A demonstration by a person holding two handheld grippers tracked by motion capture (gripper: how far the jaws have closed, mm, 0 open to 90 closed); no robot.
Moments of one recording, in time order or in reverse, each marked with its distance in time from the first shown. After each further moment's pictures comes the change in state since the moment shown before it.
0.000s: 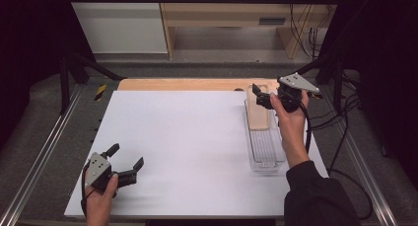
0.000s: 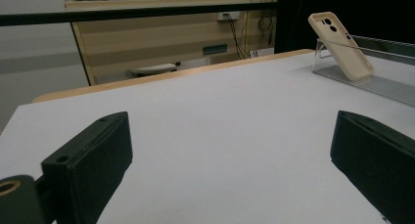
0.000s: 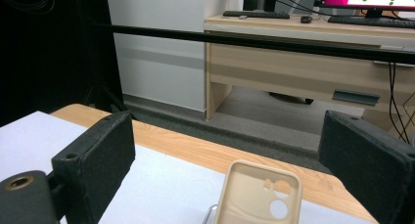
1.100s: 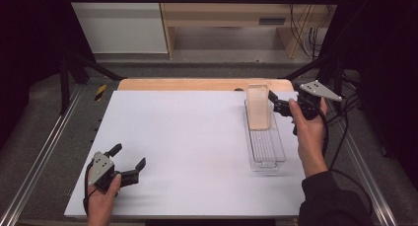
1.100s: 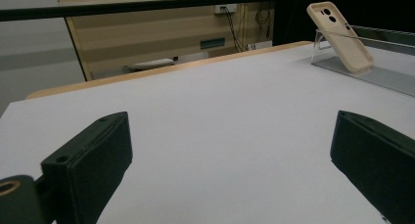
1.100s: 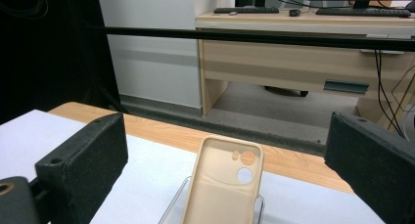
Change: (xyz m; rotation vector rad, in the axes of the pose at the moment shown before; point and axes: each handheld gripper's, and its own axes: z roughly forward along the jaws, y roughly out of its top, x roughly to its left) left arm -0.001 -0.003 0.005 0.021 -0.009 0.013; right arm -0.031 -0.012 -0.035 0.005 -0.013 0.042
